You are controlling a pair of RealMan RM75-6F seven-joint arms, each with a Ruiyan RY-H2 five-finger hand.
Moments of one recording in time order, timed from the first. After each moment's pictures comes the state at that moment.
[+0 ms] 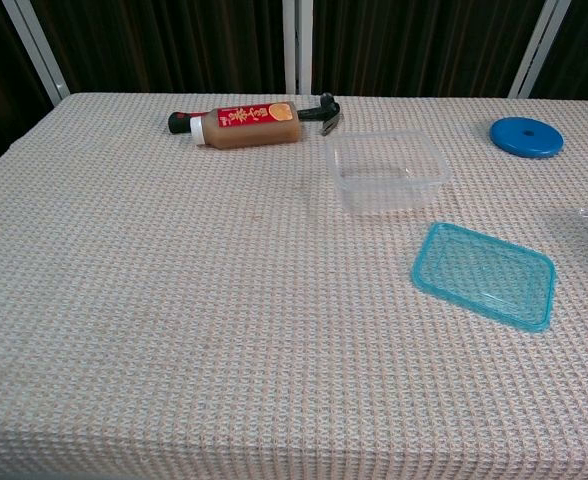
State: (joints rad) left arm -0.07 -1.20 0.01 -1.65 1.46 1.56 0.17; right arm 0.07 -1.08 0.00 -1.54 -1.61 1.54 0.07
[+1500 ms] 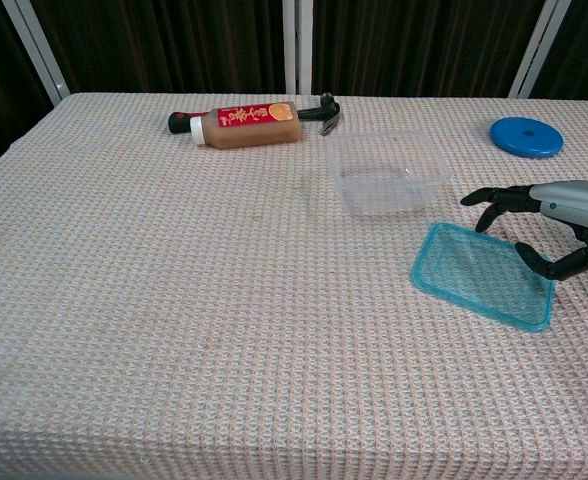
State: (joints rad) left arm -0.07 -1.23 -0.01 -1.63 1.47 1.50 0.16; right arm 0.53 -1.39 0.04 -1.41 -1.46 0.84 0.06
